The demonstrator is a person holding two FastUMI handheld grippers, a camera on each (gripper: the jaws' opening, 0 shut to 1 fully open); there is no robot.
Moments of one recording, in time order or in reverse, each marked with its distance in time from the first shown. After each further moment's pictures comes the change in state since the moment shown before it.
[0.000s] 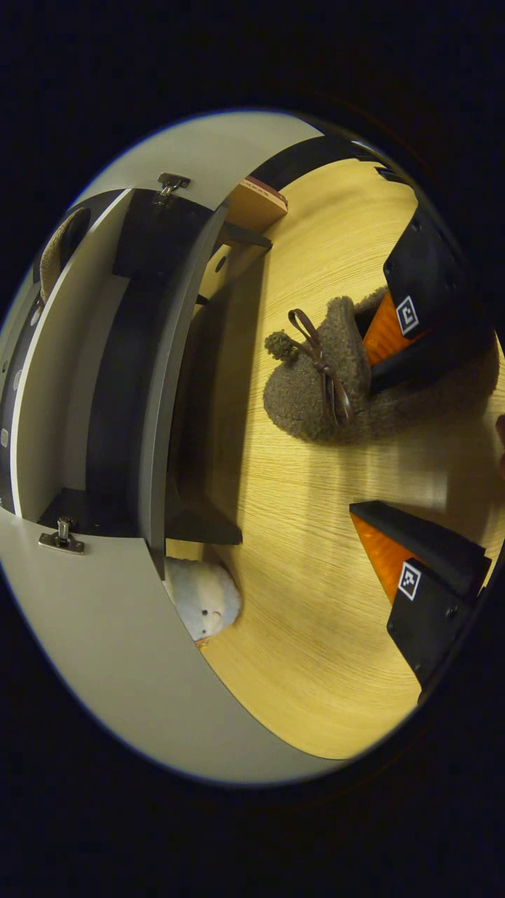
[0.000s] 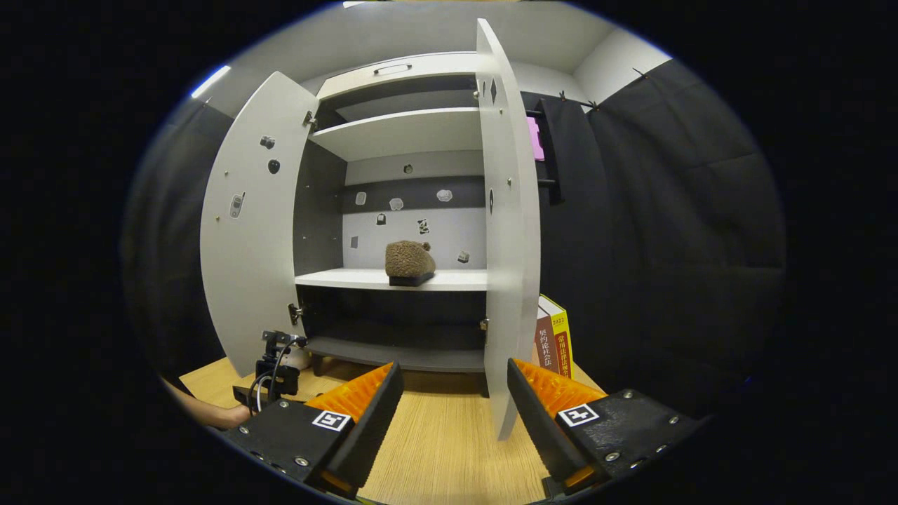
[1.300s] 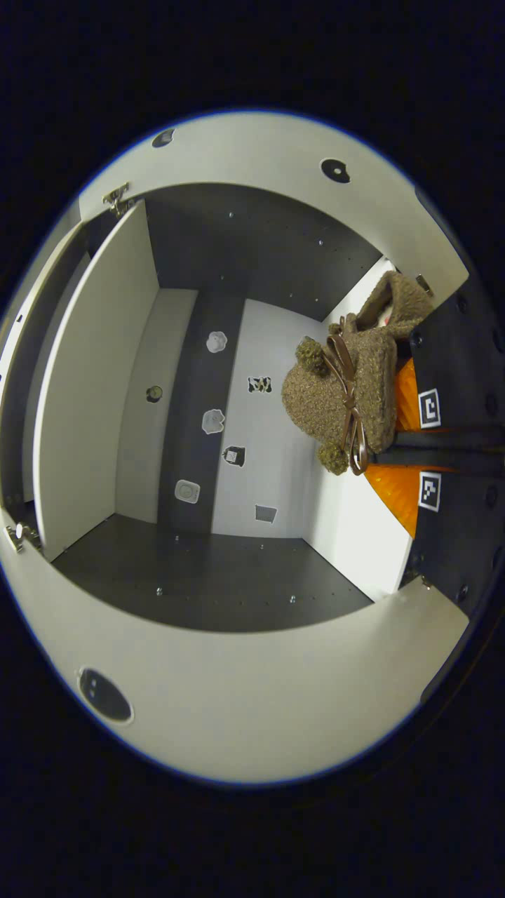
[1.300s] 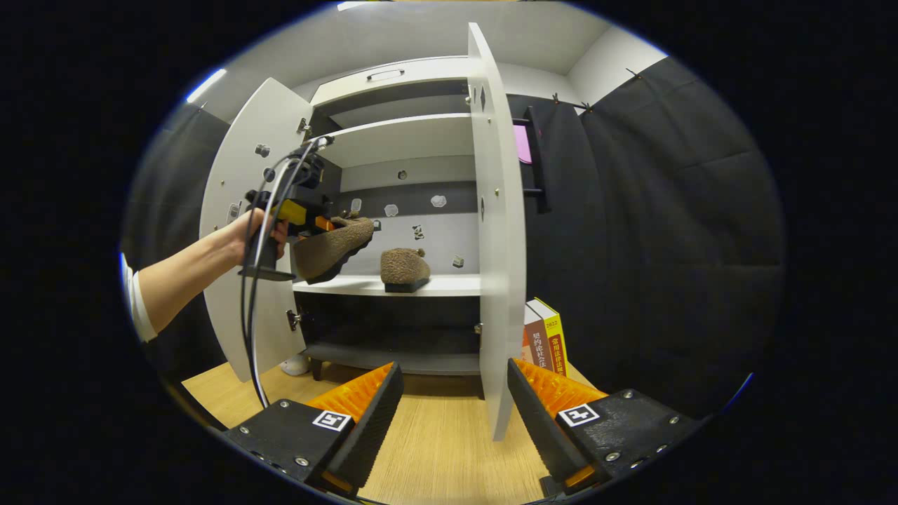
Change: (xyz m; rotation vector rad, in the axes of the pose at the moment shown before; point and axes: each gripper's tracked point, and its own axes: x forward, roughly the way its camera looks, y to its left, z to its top) left arm -0.075 -0.087 0.520 -0.009 -0.425 -0.044; right arm -0.011 -0.017 0.009 0.015 -0.016 -0.051
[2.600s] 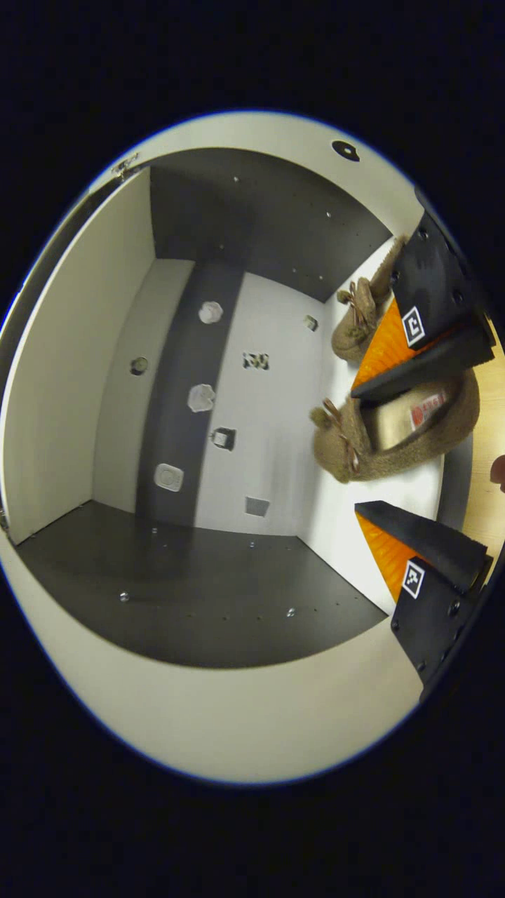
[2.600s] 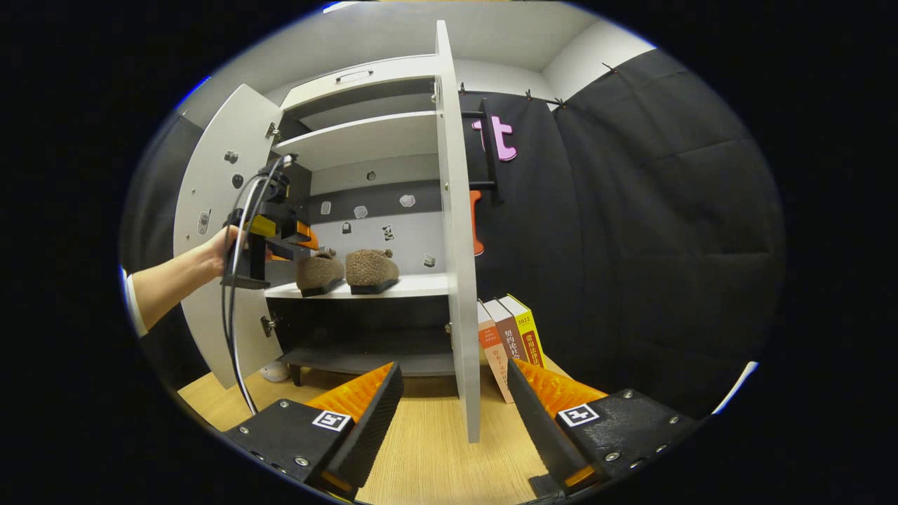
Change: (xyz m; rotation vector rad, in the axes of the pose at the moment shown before) left arm -0.013 0.015 0.015 -0.027 -0.080 -0.035; right arm 0.007 -0.021 0.003 0.057 0.005 -0.066
